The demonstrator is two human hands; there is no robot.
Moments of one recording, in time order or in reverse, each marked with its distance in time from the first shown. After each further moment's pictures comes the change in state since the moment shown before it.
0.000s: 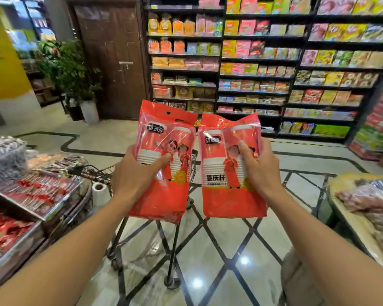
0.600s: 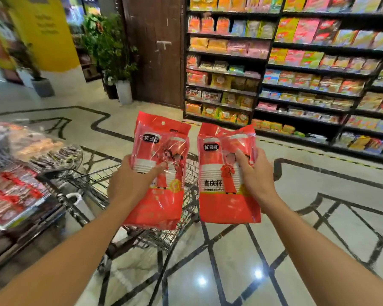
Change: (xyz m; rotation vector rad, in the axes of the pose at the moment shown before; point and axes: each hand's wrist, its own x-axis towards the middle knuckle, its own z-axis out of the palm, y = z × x) left_hand 0.213 -0.014 0.200 0.103 0.130 -0.261; right_hand 0.306 0.156 0.135 0.067 -0.275 0.037
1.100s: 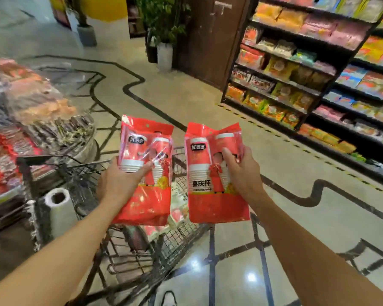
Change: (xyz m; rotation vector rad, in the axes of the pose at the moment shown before) left_hand 0.218 -0.109 0.079 -0.097 0.193 -0.375; right_hand 0.218 0.043 0.237 -0.085 -0.354 -0.037
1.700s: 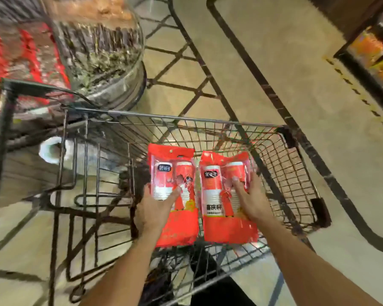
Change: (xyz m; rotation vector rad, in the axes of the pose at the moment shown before) left_hand 0.061 -0.154 0.172 0.109 0.071 -0.773; right_hand 0.134 0.179 0.214 -0.245 -0.689 0.139
